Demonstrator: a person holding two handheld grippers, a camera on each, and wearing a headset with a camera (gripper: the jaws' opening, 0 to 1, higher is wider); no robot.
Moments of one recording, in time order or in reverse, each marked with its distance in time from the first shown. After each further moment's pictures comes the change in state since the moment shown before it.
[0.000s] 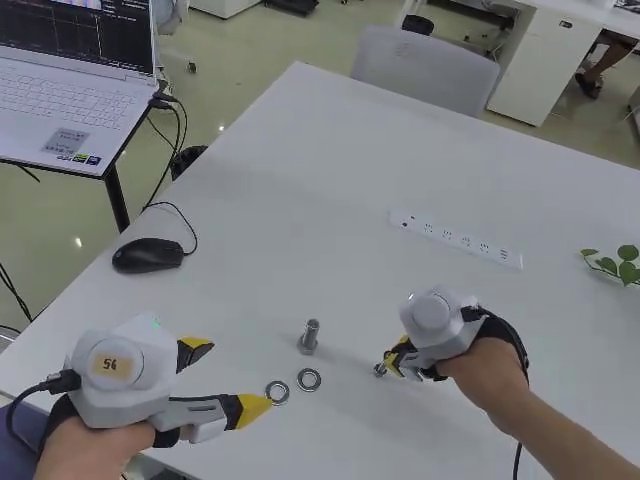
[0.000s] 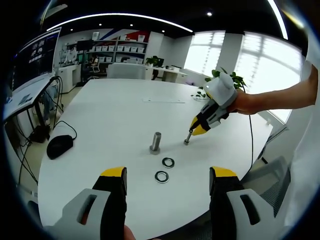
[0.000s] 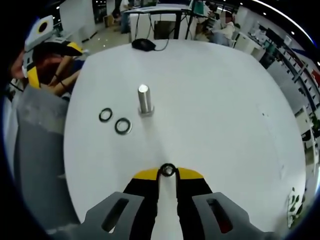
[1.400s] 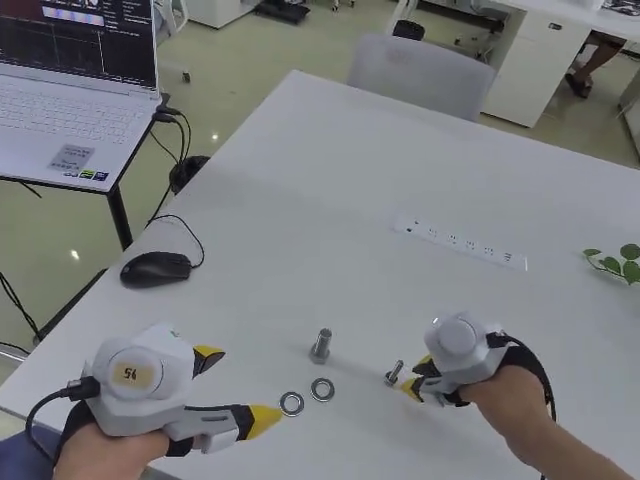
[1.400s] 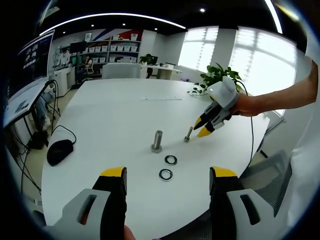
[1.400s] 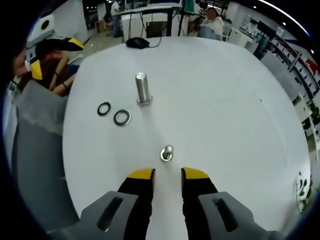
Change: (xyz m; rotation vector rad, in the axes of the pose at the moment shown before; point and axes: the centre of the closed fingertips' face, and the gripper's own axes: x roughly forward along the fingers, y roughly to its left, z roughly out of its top) left arm -0.002 0.011 -0.001 0.055 0.027 -0.038; right arm -0.004 0.008 -0.027 0.090 -0.022 -0.027
